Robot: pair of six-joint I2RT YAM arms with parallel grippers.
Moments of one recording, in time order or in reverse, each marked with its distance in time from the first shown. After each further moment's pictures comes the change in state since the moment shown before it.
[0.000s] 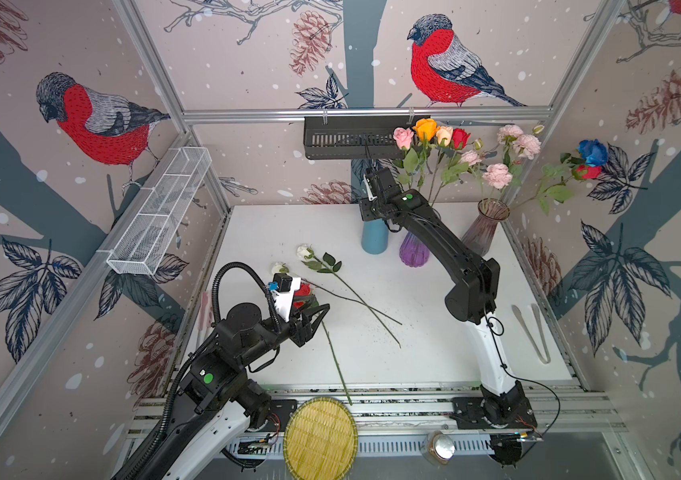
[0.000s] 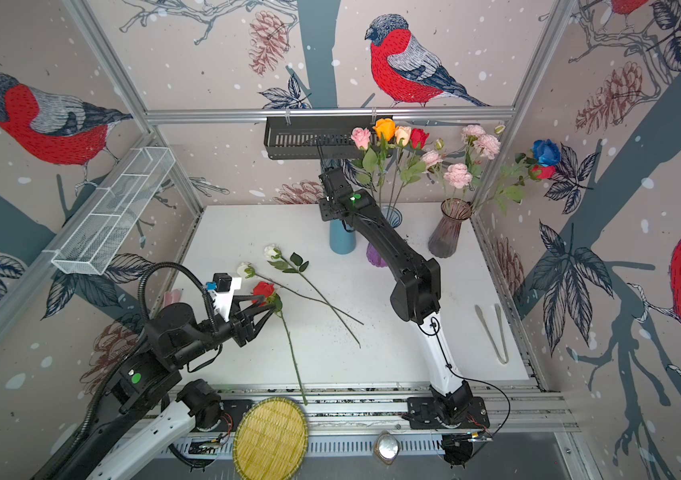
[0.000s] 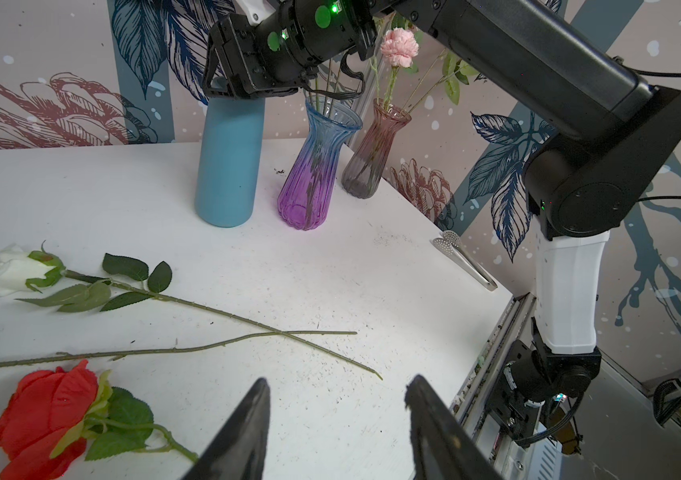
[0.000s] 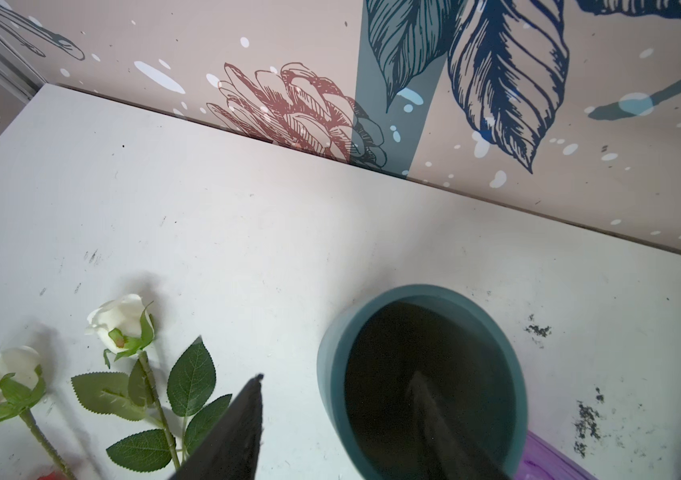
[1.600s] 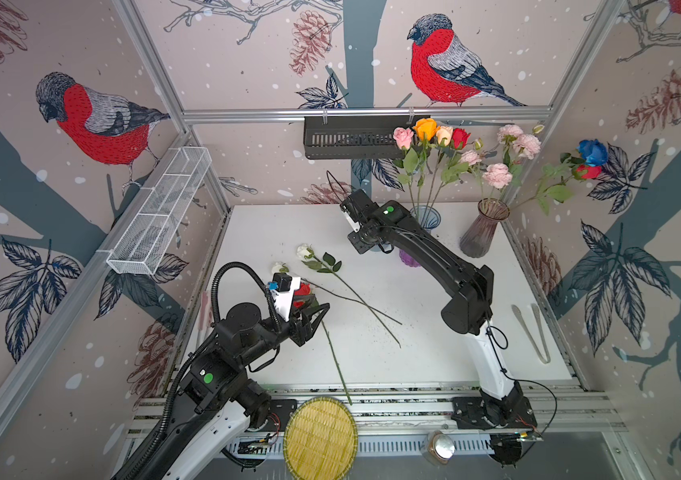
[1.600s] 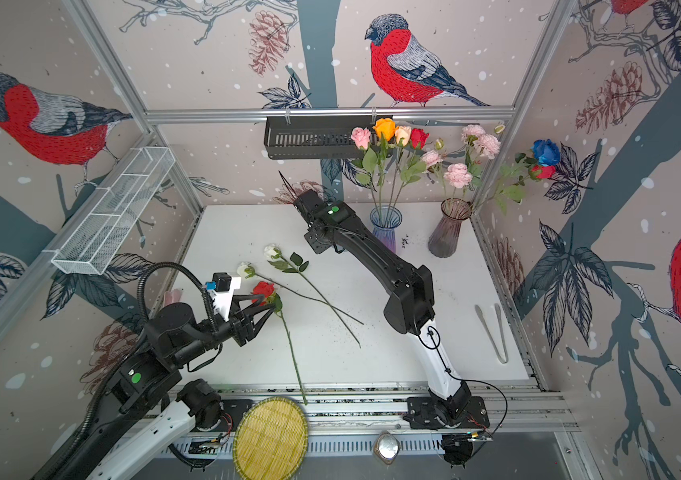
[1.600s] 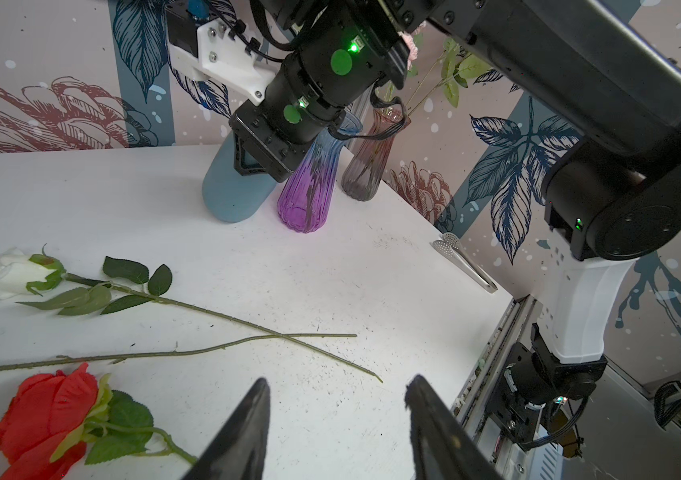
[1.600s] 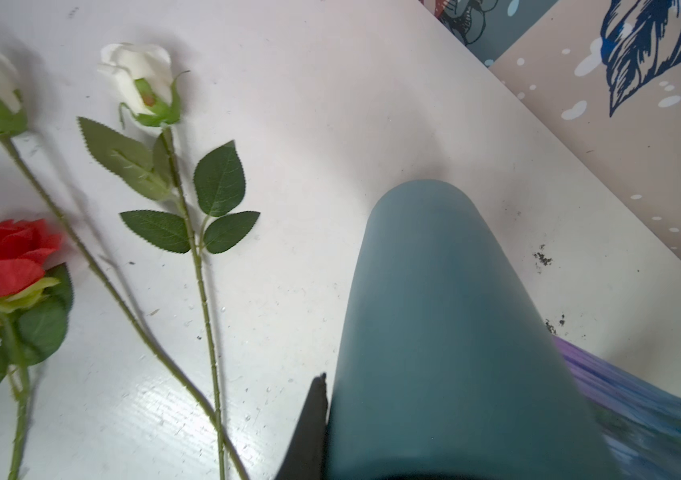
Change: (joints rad) left arm 0.000 0.000 0.000 0.007 -0.002 0.000; right arm 0.181 -0.093 -0.077 -0.331 0.071 -0.163
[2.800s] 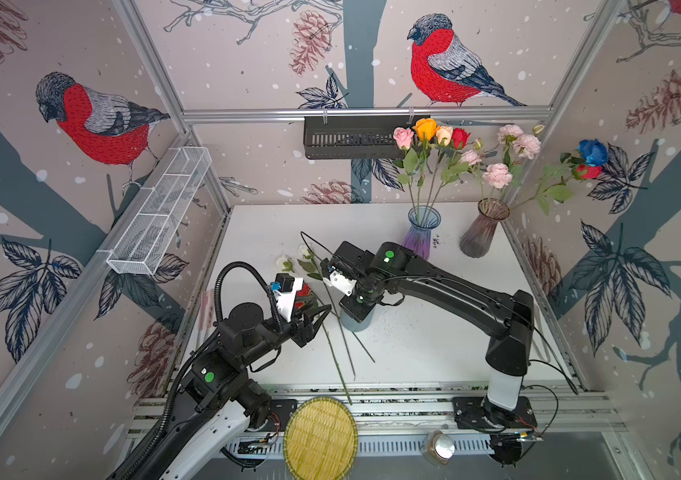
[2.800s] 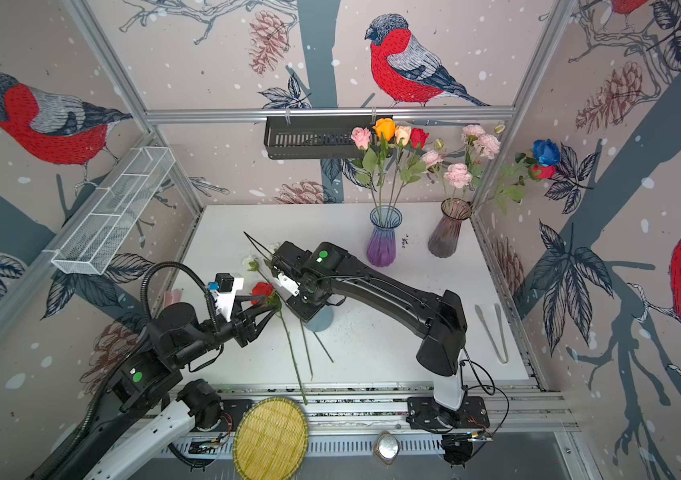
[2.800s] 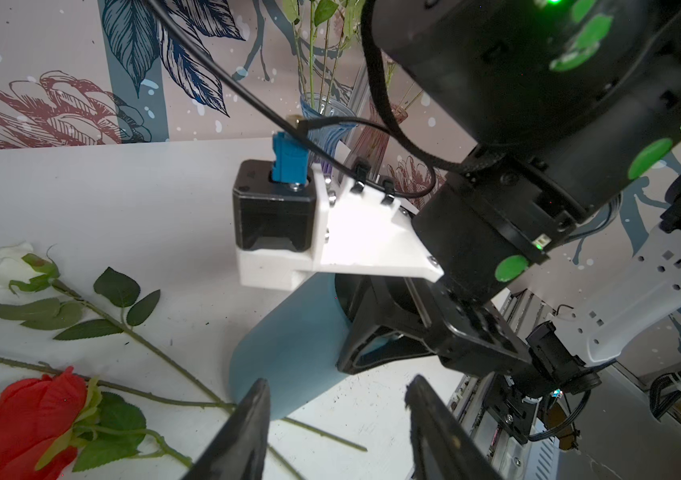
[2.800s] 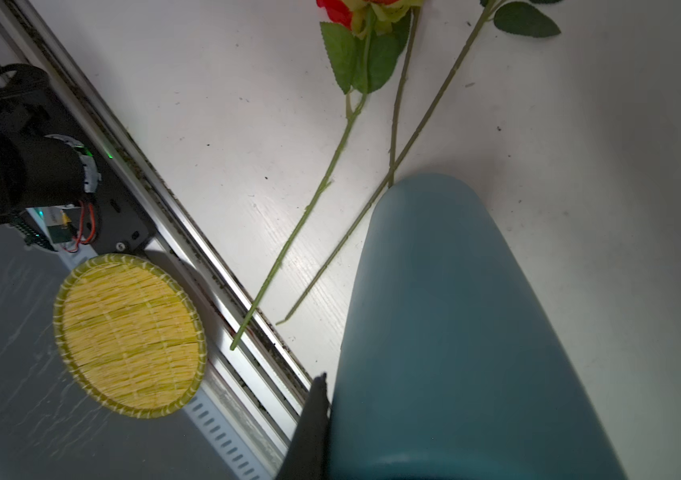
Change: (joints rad) left arm -0.027 0.008 0.000 0.000 -0.017 0.000; right arm 0.280 -0.354 -0.471 -0.090 -0.374 0.153
